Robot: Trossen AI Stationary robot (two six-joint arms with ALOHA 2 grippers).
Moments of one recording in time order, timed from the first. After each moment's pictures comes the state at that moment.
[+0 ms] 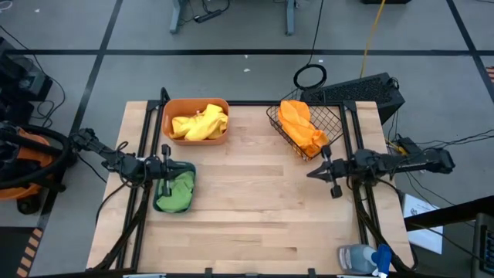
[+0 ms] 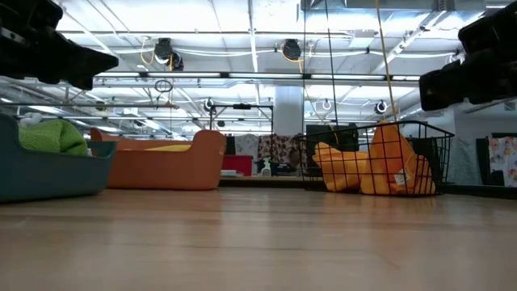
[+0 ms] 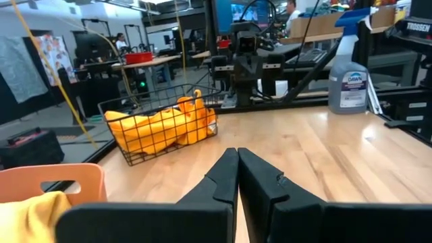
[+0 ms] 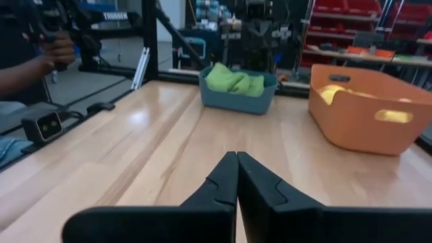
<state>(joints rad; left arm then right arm) -0.52 0.06 0.01 0.07 -0.59 0.14 0.08 0.19 0.01 0.09 -0.07 -0.07</state>
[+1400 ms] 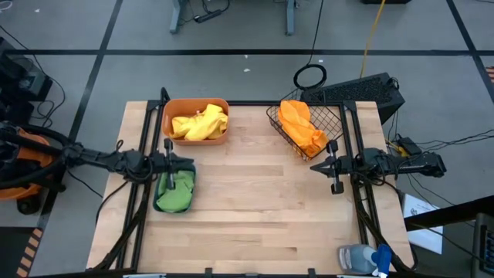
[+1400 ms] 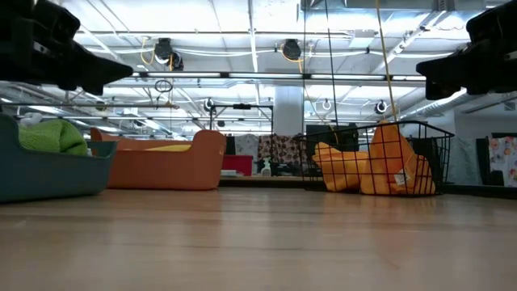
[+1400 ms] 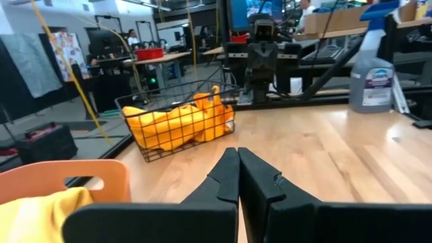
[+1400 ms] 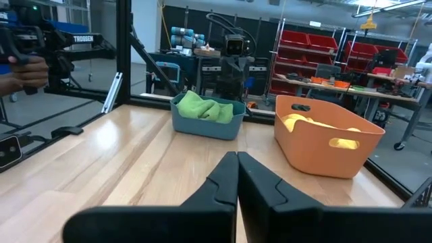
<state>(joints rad) -0.21 0.06 0.00 0.06 -0.33 0.13 0.08 0.00 0.02 0.02 0.03 -0.12</state>
